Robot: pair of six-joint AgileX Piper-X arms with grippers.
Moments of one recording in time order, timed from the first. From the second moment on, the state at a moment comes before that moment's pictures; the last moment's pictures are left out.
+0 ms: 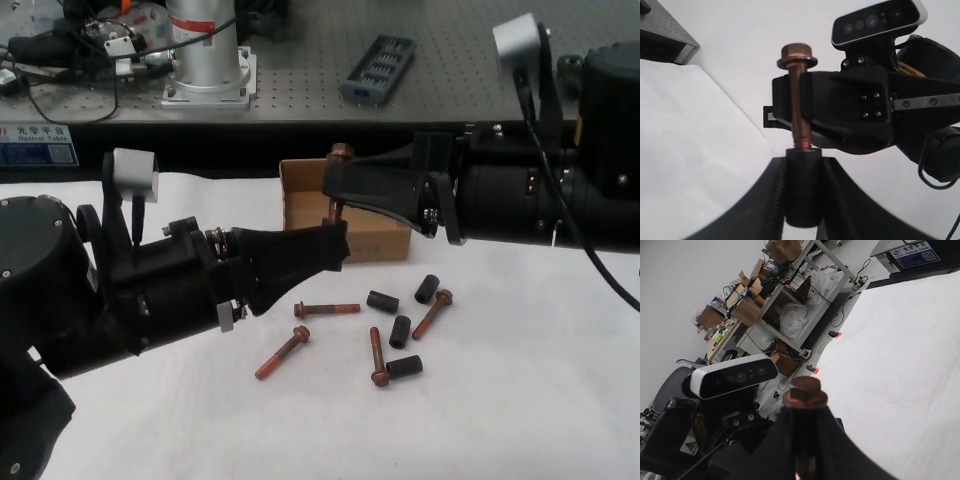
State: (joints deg) left arm -27.6 81.1 -27.3 -64.3 43.3 -48.2; right arm 38.4 75.8 -44.7 -13.2 -36.7 42.2
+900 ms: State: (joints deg) left arm -27.7 81.2 -26.8 -63.3 45.0 -44.8; right arm 38.4 73.8 -45.3 -2.4 -43.1 39.0
